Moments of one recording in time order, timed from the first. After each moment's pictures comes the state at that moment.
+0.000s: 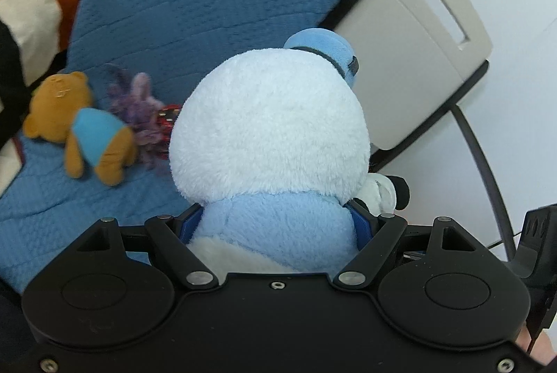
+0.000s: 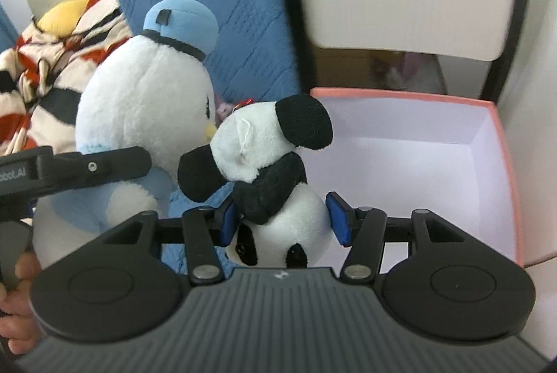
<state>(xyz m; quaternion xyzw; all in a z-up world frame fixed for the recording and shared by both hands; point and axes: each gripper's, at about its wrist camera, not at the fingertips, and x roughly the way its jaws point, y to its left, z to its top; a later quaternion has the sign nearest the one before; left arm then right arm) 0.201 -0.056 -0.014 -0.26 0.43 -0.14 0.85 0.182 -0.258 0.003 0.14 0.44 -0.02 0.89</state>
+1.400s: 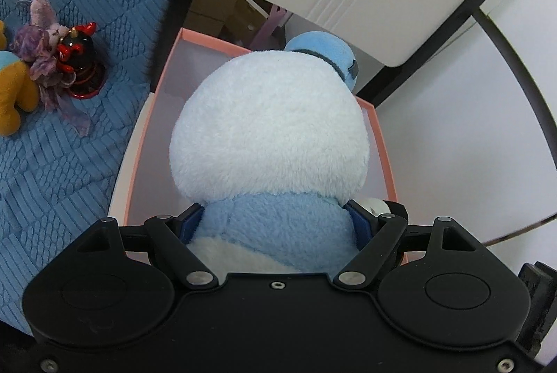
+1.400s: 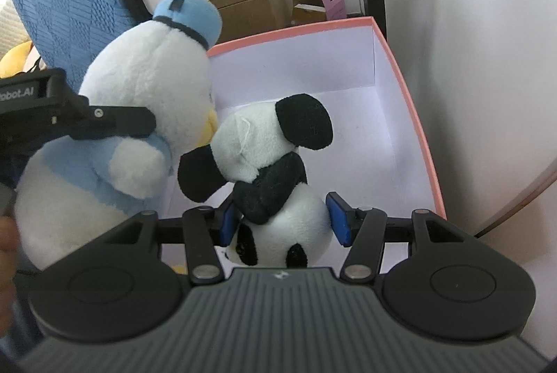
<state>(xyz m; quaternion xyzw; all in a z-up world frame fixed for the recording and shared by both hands) 0.246 -0.234 -0.114 -0.20 0.51 -0.14 0.83 0.124 -0.394 -0.127 0.20 0.42 -0.08 0.88</state>
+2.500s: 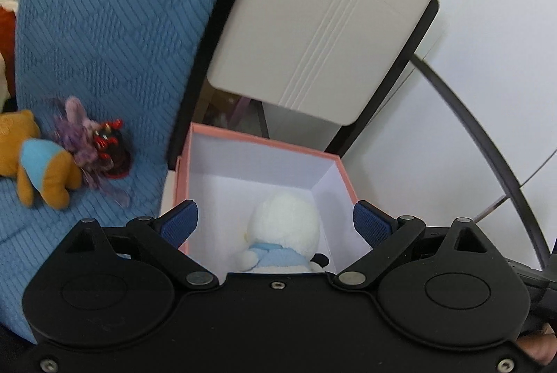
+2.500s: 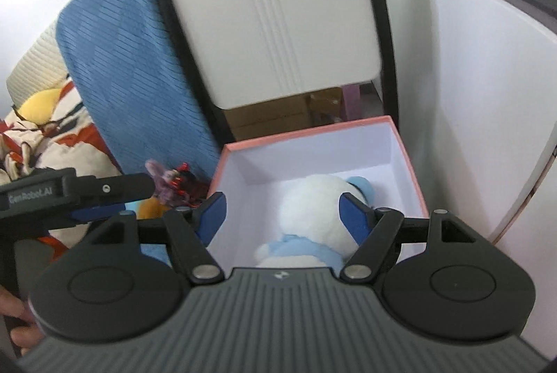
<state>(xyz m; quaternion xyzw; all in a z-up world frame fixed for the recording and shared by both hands) 0.179 -0.169 -0.006 -0.17 0.39 -0.17 0.89 0.080 -0.350 -0.004 0.19 0.31 -0.09 0.93</state>
